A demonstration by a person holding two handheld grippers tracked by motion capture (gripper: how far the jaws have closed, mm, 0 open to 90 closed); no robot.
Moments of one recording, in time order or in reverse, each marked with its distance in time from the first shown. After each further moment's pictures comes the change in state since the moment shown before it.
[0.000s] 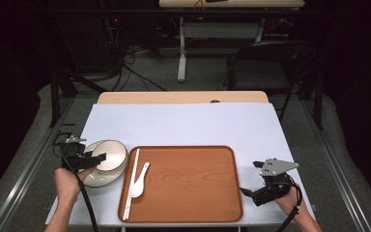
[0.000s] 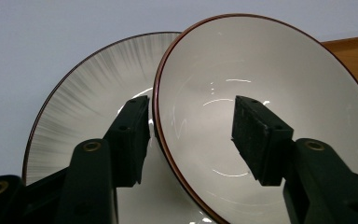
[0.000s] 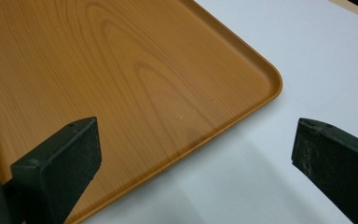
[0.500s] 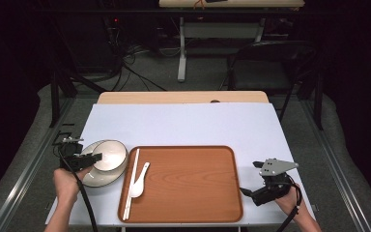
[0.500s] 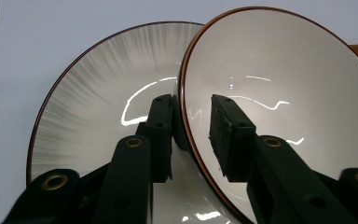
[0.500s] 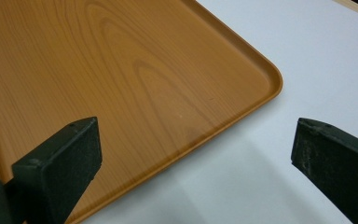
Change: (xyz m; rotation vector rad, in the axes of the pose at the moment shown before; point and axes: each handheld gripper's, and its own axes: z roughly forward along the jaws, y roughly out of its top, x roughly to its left) left arm 0.010 -0.002 0.003 0.013 -0.009 -0.065; right arm 0.000 0.000 0.001 0.004 0.000 0.000
